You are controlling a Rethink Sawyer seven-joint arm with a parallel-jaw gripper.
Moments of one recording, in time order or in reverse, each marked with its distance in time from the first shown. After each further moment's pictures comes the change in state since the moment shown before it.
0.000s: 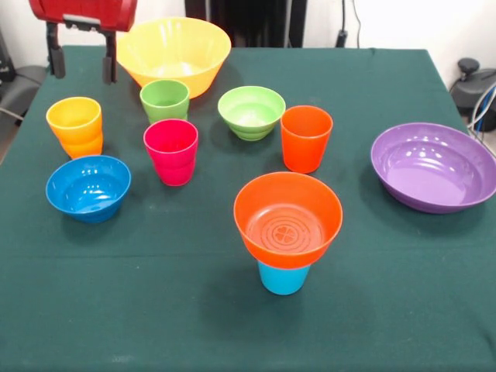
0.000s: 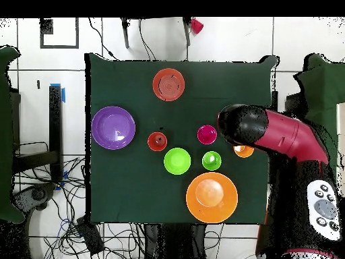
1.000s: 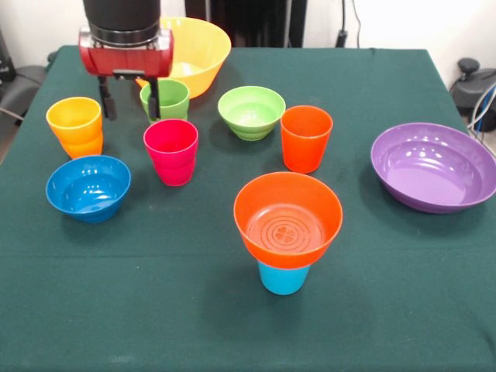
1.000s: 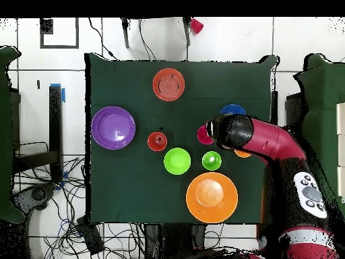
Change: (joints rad) arm -0.056 0.091 0.094 0.074 -0.006 -0.071 0.000
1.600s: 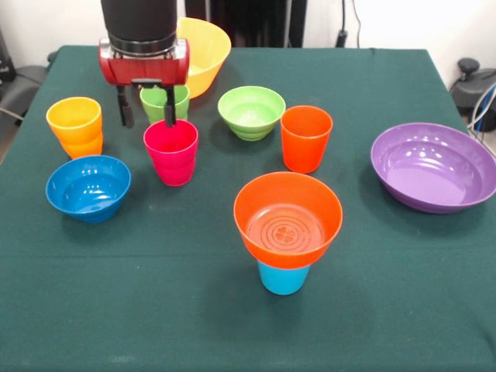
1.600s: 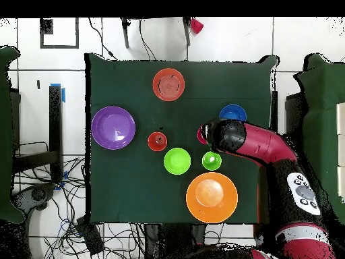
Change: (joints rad) arm -0.003 0.020 0.014 0.041 0.000 -0.064 0.000
